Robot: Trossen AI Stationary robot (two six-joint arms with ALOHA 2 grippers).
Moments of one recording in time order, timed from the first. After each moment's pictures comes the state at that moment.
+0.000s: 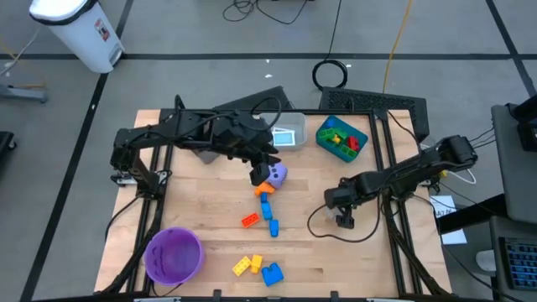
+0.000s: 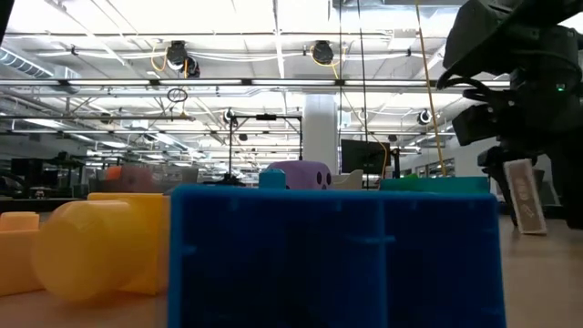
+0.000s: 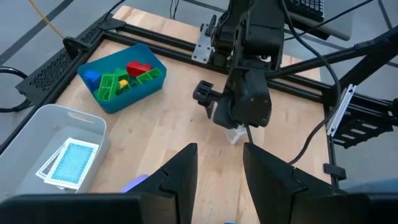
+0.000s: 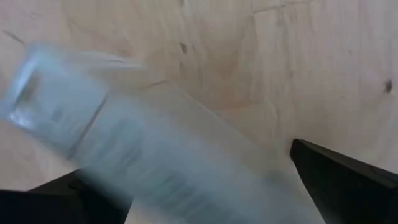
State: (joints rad) left arm -0.03 1.73 2.09 -0.99 -0.08 -0.30; right arm 0.23 1.38 0.61 -0.65 -0.02 0.40
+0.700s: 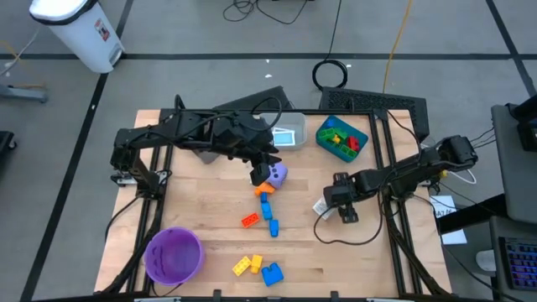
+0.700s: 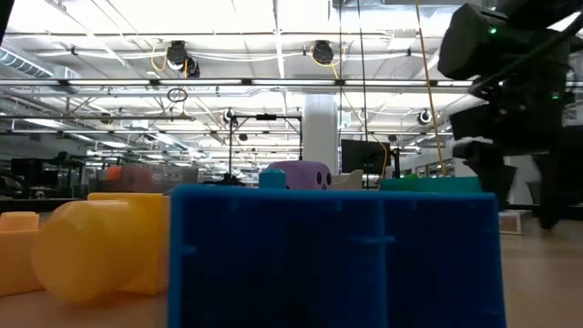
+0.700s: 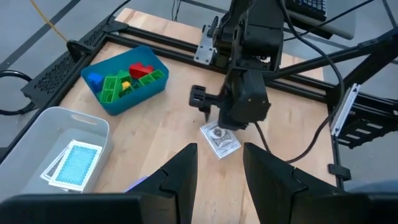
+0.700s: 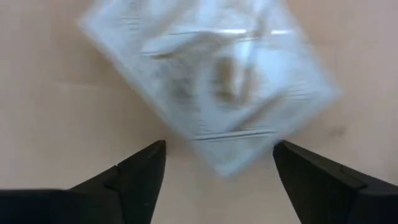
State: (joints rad) left arm -0.03 1.73 2.09 -0.99 -0.10 -0.29; right arm 0.20 1.36 0.63 -0.69 0.07 0.06
